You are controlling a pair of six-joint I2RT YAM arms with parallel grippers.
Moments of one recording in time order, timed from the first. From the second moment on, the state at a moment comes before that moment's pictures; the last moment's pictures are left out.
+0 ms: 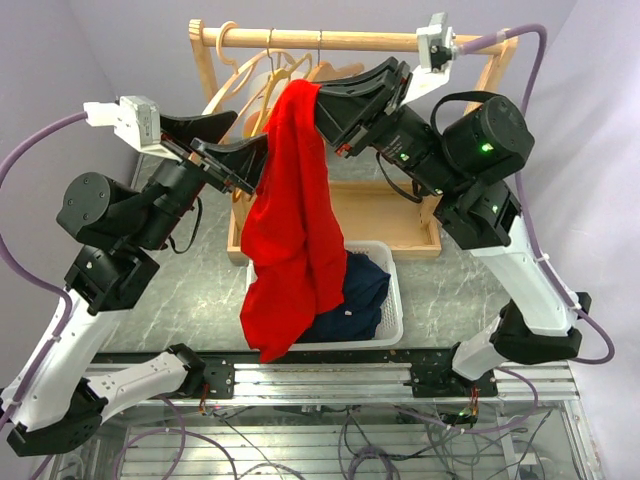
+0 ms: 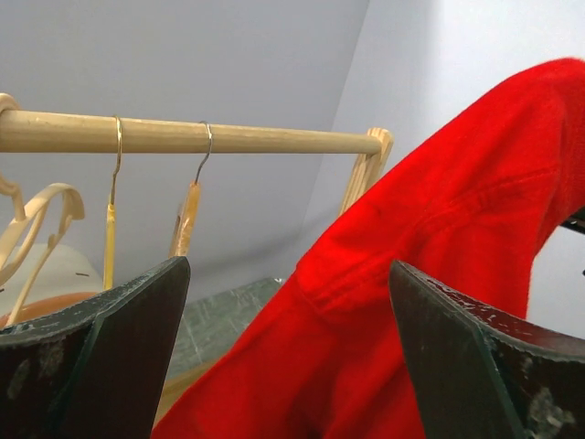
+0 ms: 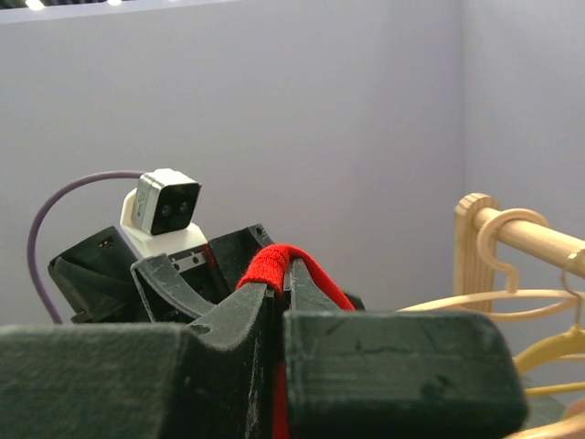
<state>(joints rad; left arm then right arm) -0.69 0.95 1.51 -0.11 -0.02 -0.26 1.02 1.54 2.22 -0.15 -0.14 0.24</state>
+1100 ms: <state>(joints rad) -0.69 1.03 1.48 -0.11 0.17 -0.20 1.02 1.11 1.60 -0.25 0.38 0.21</state>
